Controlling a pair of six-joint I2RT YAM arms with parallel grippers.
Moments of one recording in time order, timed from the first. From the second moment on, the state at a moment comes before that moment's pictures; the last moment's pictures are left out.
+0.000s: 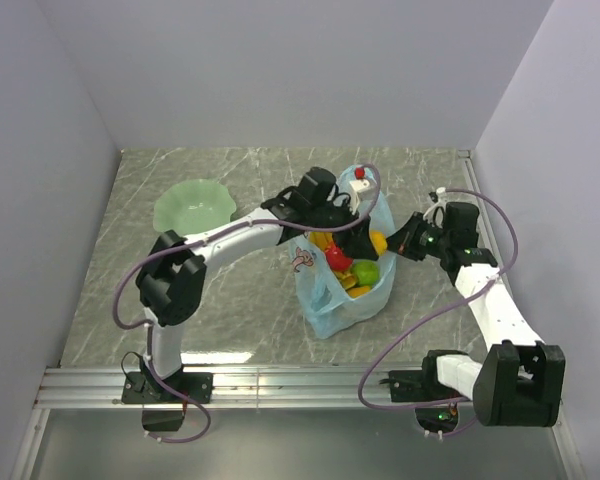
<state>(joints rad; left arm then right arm) -0.80 1.91 1.58 -0.11 0.75 -0.15 -0.03 1.13 0.74 -0.29 -0.63 0.52</state>
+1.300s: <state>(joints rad) -0.50 1.35 1.29 -0.51 0.71 -0.07 0.09 1.17 1.05 -0.50 -0.64 0.20</state>
